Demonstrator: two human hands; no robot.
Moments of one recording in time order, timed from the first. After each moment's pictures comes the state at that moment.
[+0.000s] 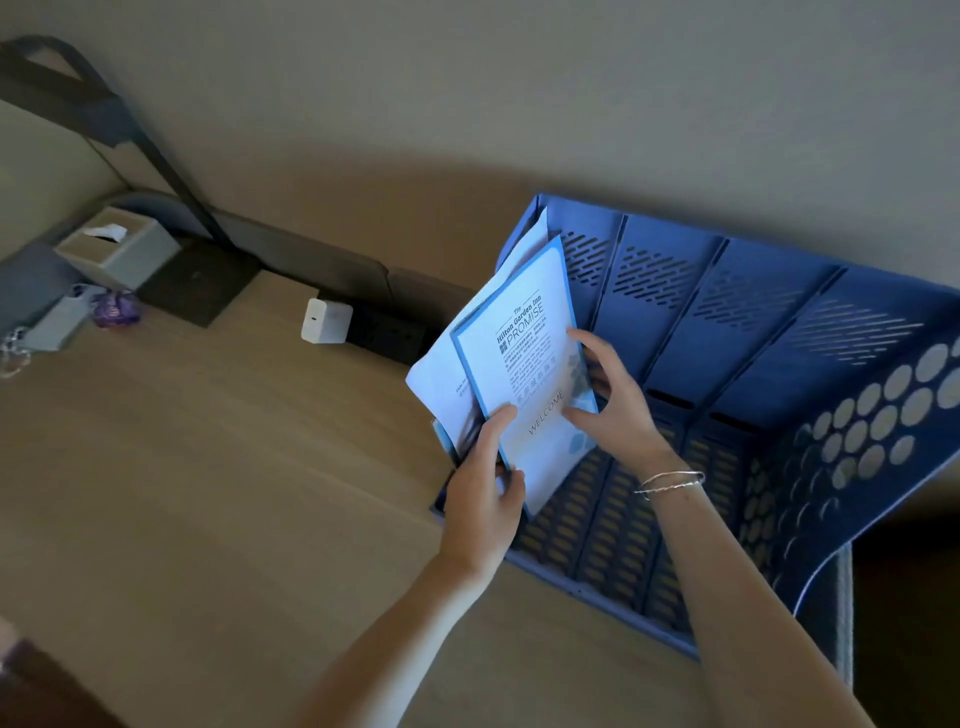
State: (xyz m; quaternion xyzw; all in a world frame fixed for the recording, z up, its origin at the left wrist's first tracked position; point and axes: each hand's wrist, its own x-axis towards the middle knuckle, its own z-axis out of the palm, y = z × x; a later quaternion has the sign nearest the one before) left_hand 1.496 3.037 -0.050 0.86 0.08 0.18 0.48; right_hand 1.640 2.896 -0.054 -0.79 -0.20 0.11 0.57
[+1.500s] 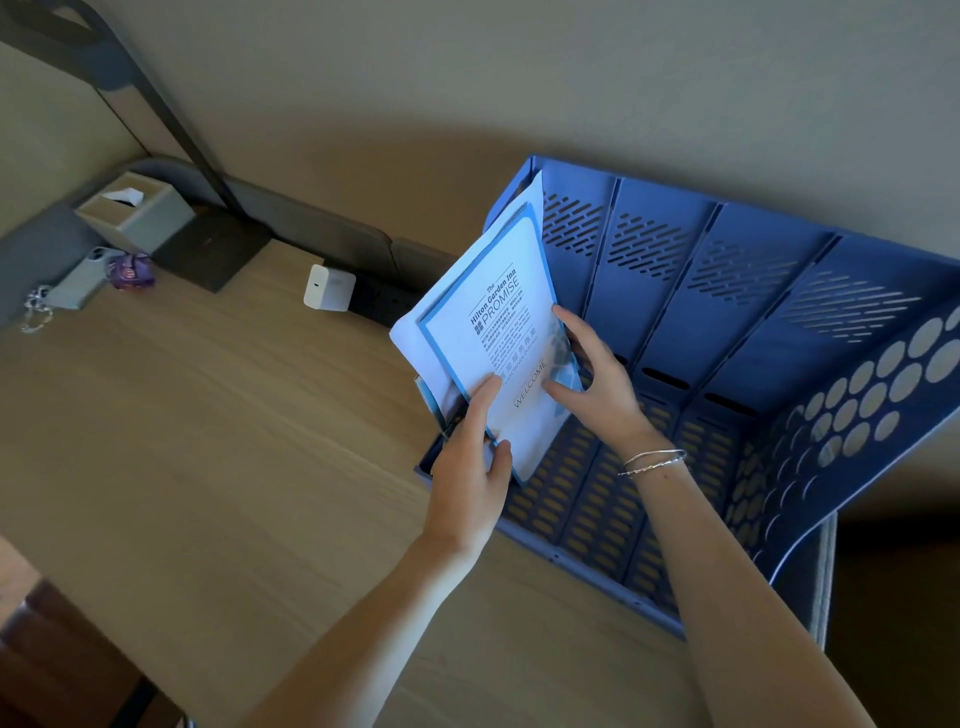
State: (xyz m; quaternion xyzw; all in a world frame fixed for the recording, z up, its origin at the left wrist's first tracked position) left_hand 1.482 3.022 -0.040 0.86 0.14 0.17 0.45; right_hand 1.635 2.894 -0.057 -0.79 -0.21 0.13 0.56
